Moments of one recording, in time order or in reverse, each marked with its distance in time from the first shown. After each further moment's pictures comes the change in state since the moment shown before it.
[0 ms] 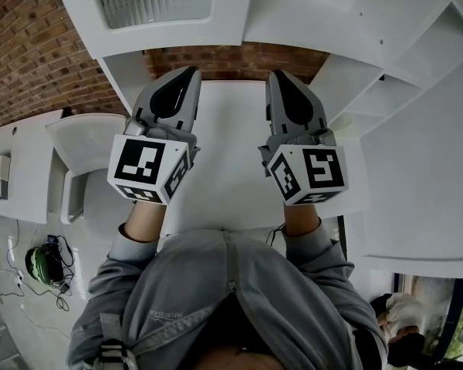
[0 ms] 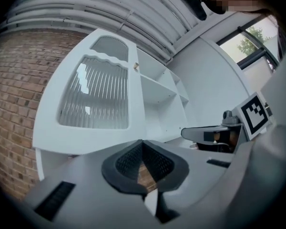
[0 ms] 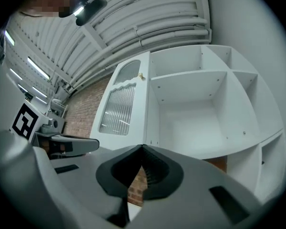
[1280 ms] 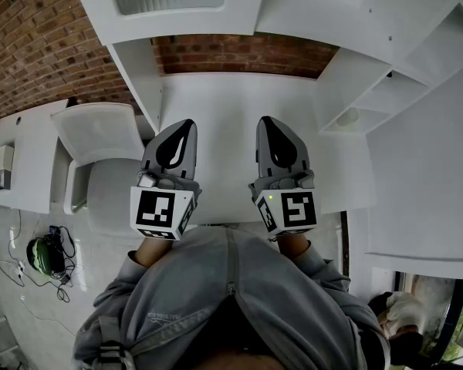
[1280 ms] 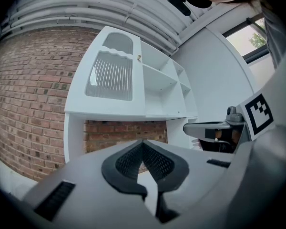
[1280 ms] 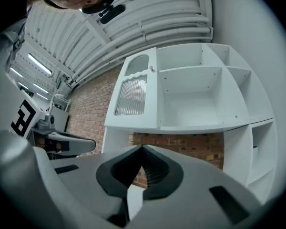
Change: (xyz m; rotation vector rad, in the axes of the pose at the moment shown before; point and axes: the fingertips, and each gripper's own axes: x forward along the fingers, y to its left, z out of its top) left arm -0.082 -0.020 -0.082 -0.044 0.132 0.095; right arm -0.059 0.052 -0.071 -0.017 0.073 0.009
